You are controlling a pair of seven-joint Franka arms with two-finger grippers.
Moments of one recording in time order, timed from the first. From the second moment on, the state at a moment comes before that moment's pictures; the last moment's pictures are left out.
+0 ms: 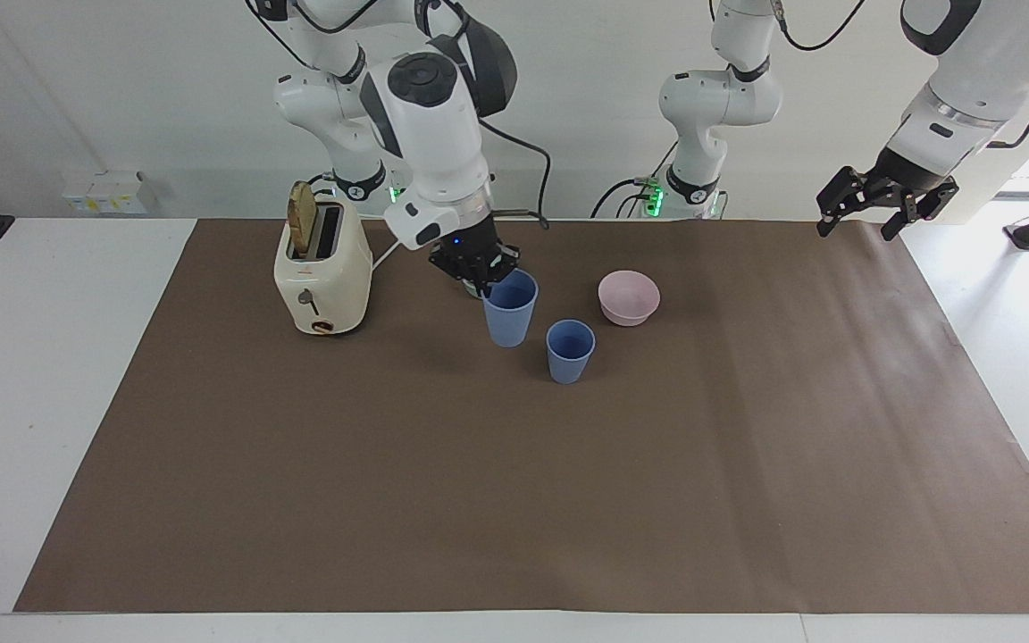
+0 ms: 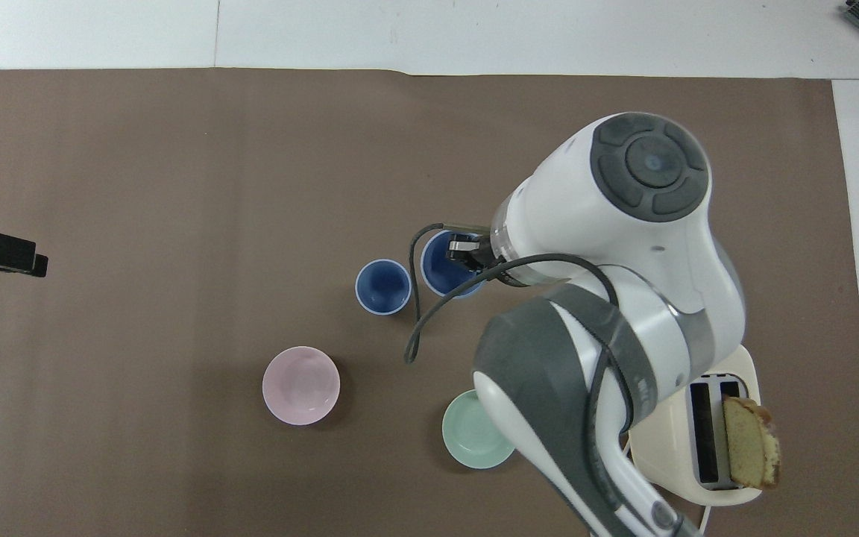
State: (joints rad) left arm -0.10 -0.05 0.09 -1.60 -0.06 1.52 0.07; right arm 0.34 0.20 0.19 -1.56 0.09 1.82 0.69
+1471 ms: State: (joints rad) left arm -0.10 -0.05 0.09 -1.60 -0.06 1.52 0.07; right arm 0.44 0.31 0.18 -1.55 0.12 1.95 0.78
